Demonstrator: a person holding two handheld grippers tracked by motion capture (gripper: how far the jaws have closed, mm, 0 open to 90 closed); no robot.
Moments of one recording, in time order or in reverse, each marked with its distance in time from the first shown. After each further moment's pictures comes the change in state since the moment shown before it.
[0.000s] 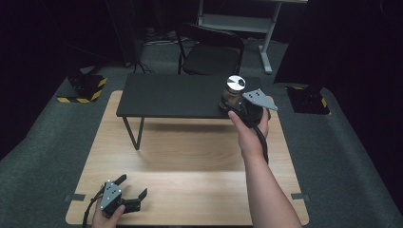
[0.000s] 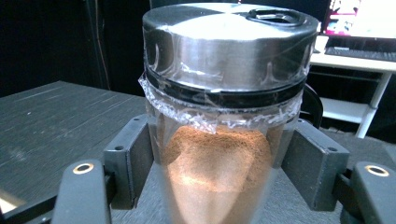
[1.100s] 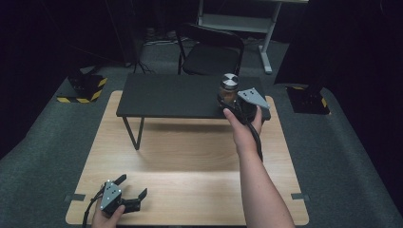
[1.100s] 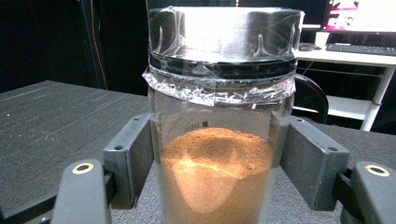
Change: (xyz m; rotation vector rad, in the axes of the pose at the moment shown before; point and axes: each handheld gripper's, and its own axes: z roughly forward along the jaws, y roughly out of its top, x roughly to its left) left arm 0.000 -0.001 0.000 -0.003 0.001 -0.002; right arm 0.002 -0.014 0.023 -0.004 -0.007 0.011
